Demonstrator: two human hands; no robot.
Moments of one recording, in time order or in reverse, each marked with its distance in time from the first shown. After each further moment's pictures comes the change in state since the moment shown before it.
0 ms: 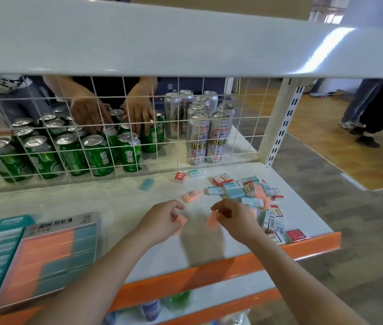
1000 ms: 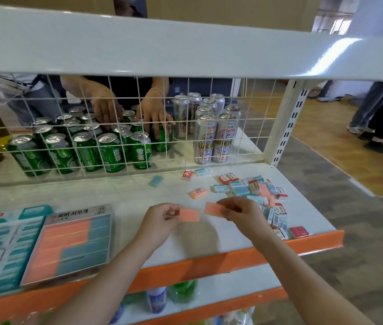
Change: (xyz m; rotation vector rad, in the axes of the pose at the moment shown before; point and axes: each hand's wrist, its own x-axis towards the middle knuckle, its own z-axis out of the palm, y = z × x) left_hand -0.047 0.011 -0.007 -0.527 0.189 -0.090; right_hand -0.025 -0.016 -0.009 0.339 0.029 -0.001
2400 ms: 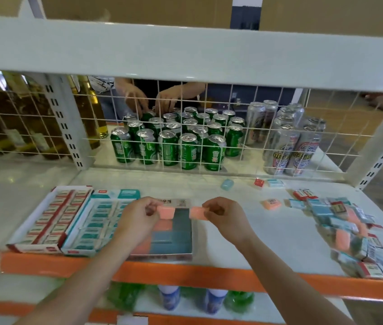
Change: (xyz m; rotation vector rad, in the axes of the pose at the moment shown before) left_hand -0.045 -0.031 -0.180 0.454 0.396 -0.016; right_hand 0.007 -0.080 0.169 -0.002 -0.240 -0.151
